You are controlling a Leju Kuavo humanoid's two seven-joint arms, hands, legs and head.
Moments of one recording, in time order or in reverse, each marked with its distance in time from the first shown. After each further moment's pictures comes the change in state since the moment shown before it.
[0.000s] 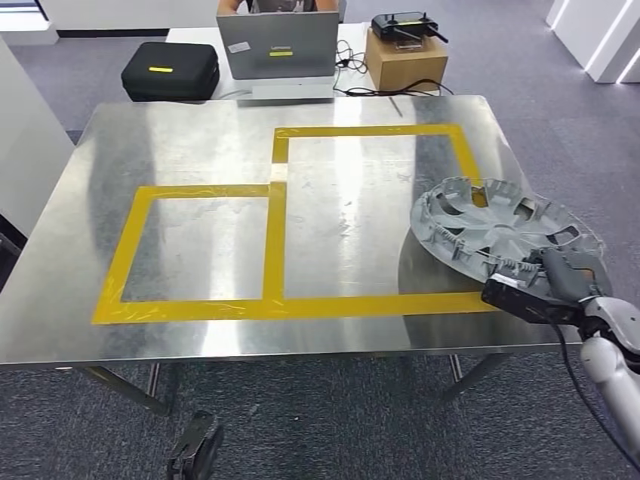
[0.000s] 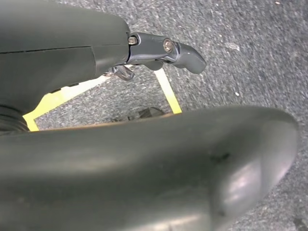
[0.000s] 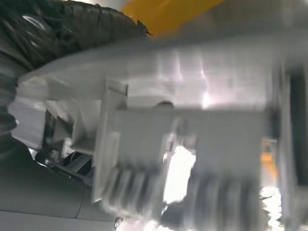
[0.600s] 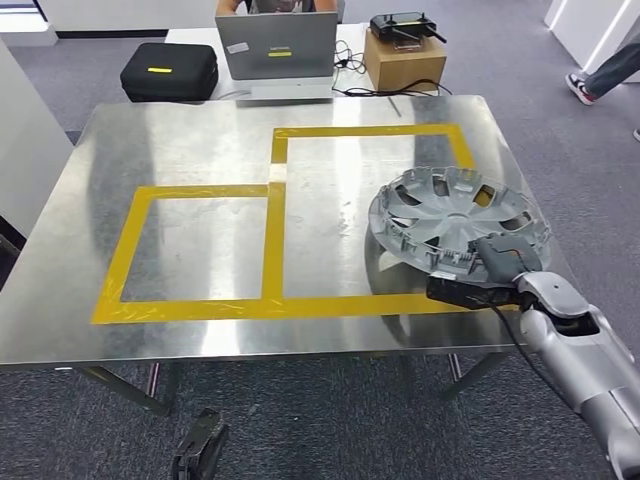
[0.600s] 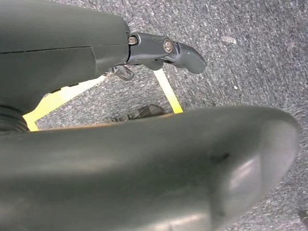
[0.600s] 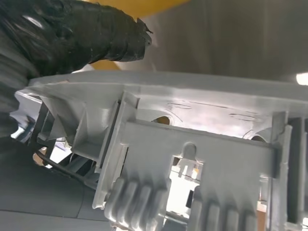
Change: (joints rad) left arm -0.006 -0.010 0.001 -0.003 -0.037 -0.003 0.020; right arm -0.232 0.115 0.278 0.236 0.069 0.003 -0.009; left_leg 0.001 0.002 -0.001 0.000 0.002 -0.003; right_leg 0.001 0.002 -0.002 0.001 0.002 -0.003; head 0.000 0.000
